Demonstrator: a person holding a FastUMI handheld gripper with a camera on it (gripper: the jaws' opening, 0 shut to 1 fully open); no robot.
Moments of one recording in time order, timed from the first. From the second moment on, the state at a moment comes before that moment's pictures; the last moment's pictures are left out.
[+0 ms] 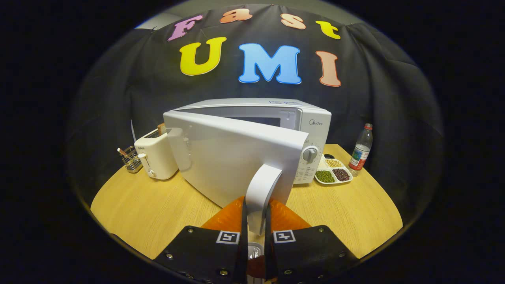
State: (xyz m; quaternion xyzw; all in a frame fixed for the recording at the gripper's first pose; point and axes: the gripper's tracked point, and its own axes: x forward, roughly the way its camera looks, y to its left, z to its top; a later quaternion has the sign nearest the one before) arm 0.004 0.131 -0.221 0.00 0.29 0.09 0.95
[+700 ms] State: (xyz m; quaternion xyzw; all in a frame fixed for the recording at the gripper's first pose) arm -0.082 0.218 -0.213 -0.01 0.27 0.13 0.95
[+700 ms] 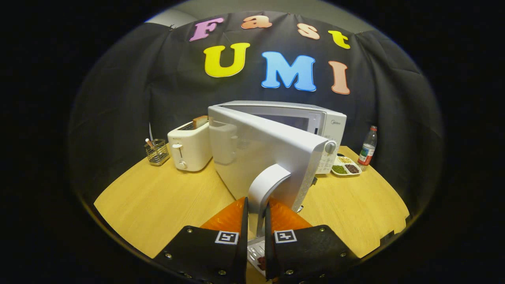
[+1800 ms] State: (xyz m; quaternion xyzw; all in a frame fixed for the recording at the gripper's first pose) arm -0.148 0.324 -0.209 -0.08 0.28 0.21 0.93
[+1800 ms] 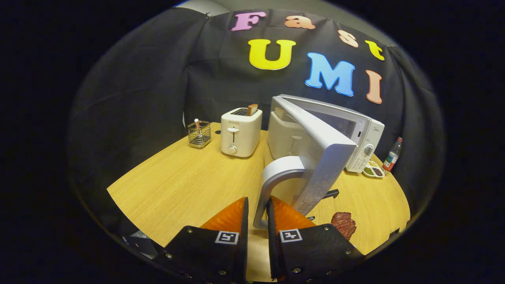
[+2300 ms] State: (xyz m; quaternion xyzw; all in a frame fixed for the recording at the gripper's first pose) arm -0.241 0.418 -0.186 -0.01 0.29 0.47 0.83
